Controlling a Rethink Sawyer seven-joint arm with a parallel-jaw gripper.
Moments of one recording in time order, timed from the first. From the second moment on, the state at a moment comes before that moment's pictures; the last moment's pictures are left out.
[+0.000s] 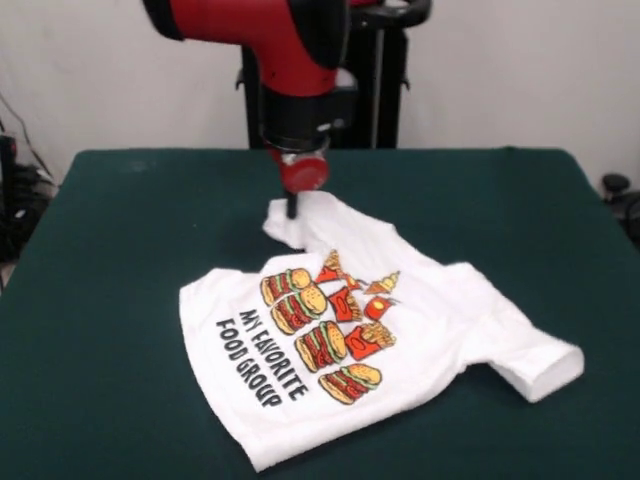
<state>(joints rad) -0.39 -0.52 0.01 1.85 -0.40 0.32 3.00</state>
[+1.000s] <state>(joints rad) -0.68 -0.51 0.09 1.84 -0.64 0.43 2.77</state>
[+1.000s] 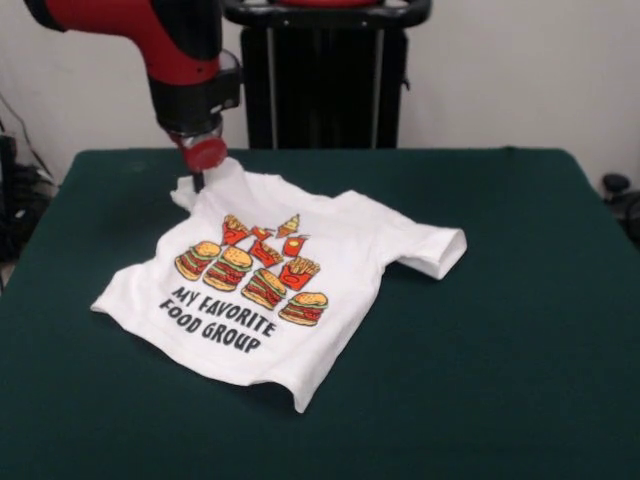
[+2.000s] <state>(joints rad) -0.59 -0.50 0.06 1.84 -0.64 0.45 2.77</state>
